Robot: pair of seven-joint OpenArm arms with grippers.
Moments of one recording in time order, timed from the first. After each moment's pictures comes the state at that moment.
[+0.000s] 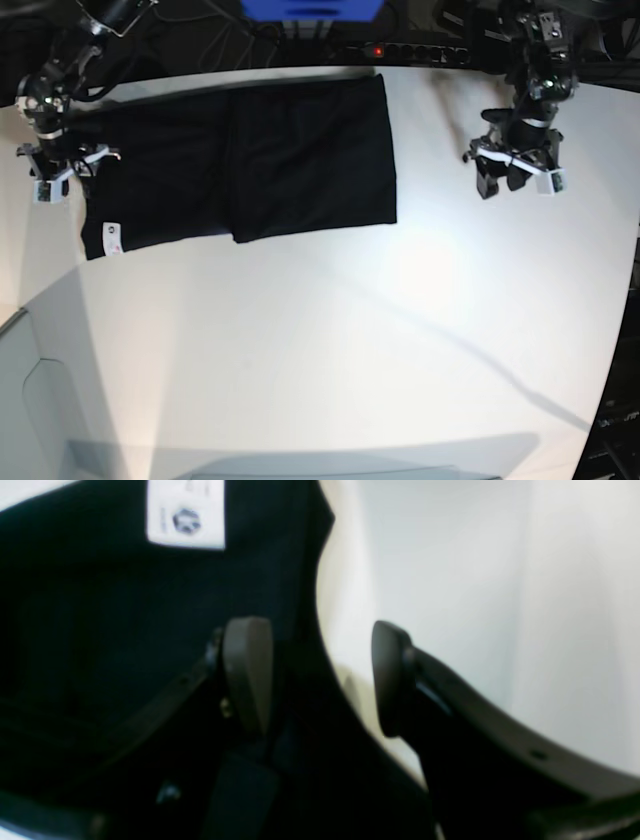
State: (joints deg) left arm 27.4 -12.2 -21.6 106.0 -34.2 -6.4 34.2; right arm -11.4 2.2 45.6 89.9 -0.2 39.1 -28.9
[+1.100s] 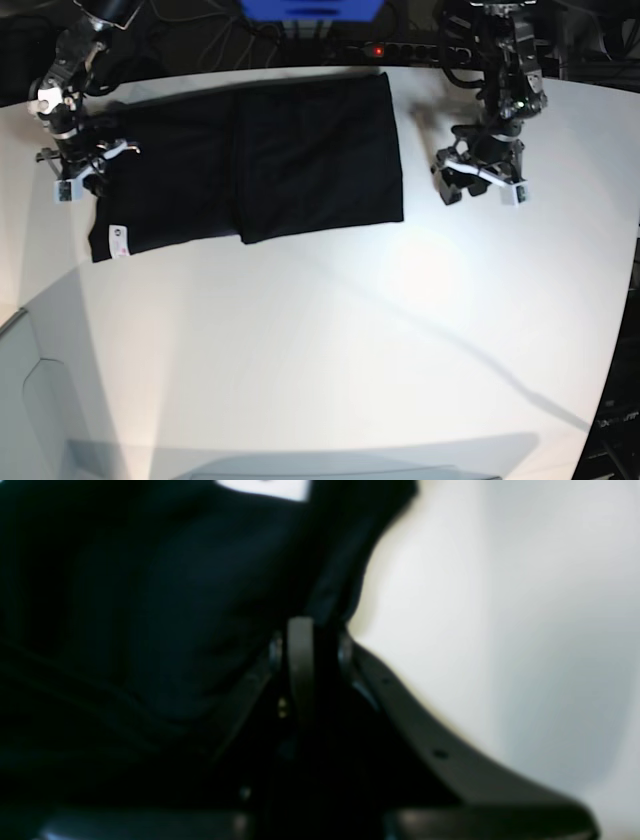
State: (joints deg) left arm 19.8 -10.2 -14.7 93.9 -34.9 -6.7 31.9; right arm -14.4 4.8 37.9 86.8 1.9 38.9 -25.8
